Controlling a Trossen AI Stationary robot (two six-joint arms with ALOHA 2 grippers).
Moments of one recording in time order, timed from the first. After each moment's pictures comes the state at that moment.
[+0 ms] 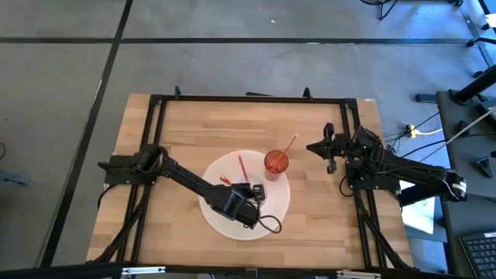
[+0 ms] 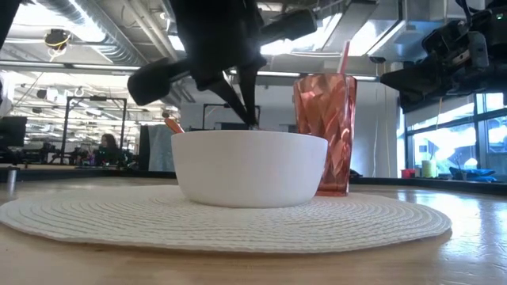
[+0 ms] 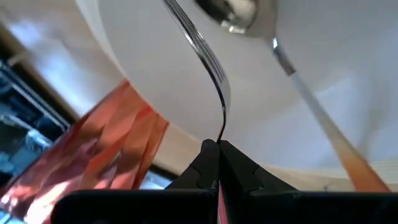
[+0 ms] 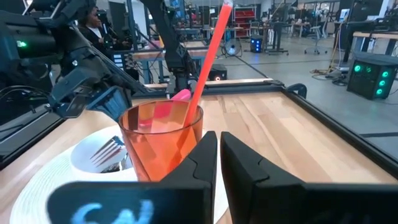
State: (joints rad) left arm -0.41 2.09 1.64 -0.94 -0.75 1.11; right arm -0.44 0.34 0.03 0.31 -0.39 0.02
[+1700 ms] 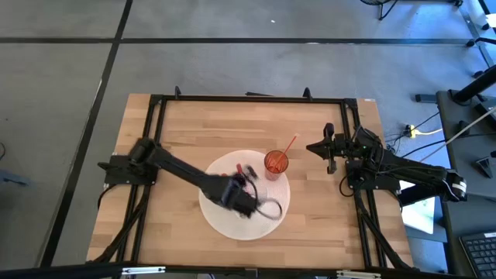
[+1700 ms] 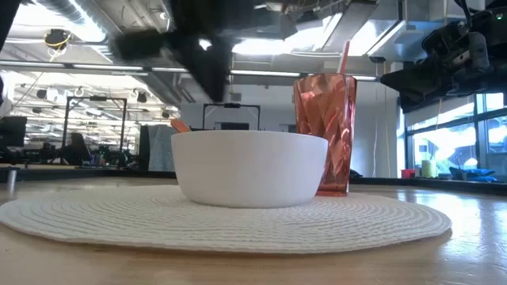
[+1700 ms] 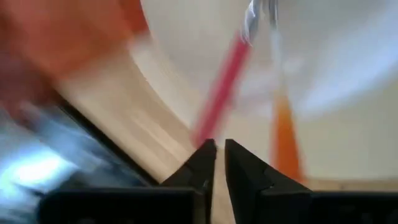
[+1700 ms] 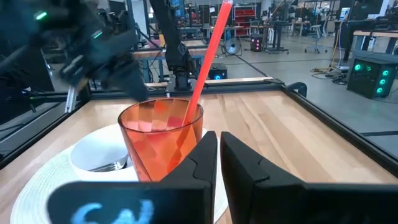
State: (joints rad) left arm -0.36 2.00 1.67 -1.18 -0.64 0.60; right arm -0.44 0.34 0.03 0.30 -0.39 0.02
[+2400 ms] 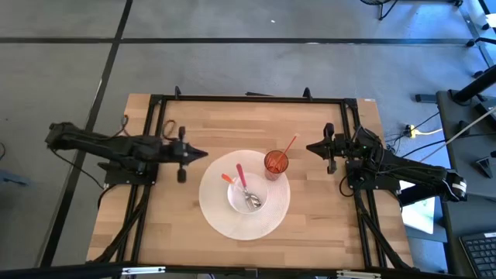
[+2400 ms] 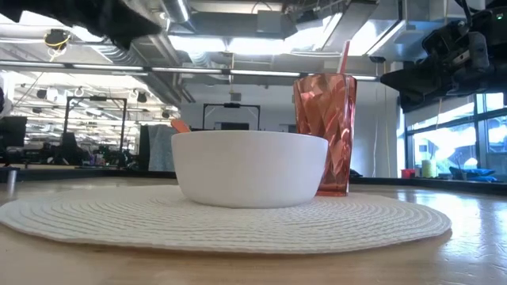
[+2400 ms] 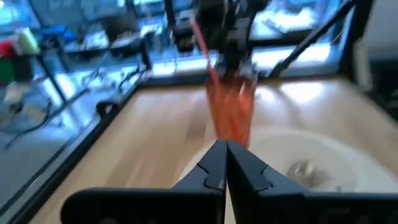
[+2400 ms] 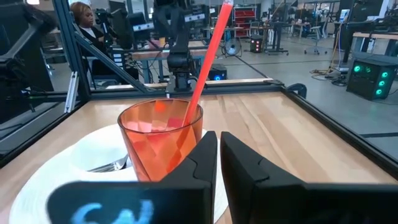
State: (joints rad) left arm -0.15 0.60 0.43 -0.03 -0.30 0.04; right arm -0.44 0.34 0.03 0.31 -0.39 0.02
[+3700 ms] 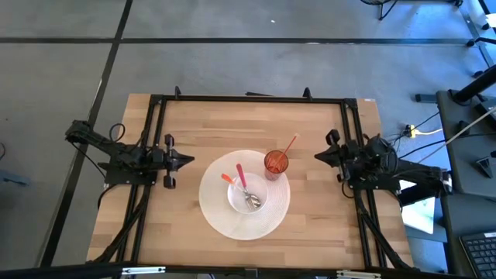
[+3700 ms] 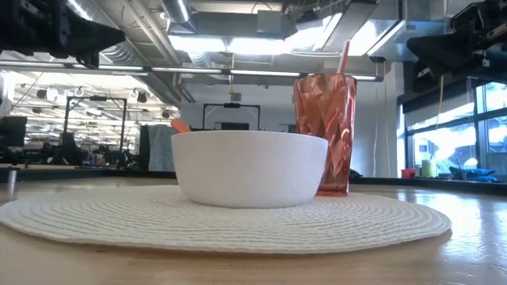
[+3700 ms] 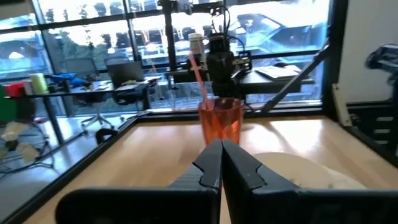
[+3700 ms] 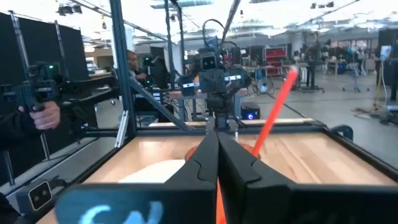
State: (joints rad) left arm -0.43 0.17 0.09 0.15 -0.58 0.10; right arm -0.24 0.04 0.01 0.20 -0.34 0.11
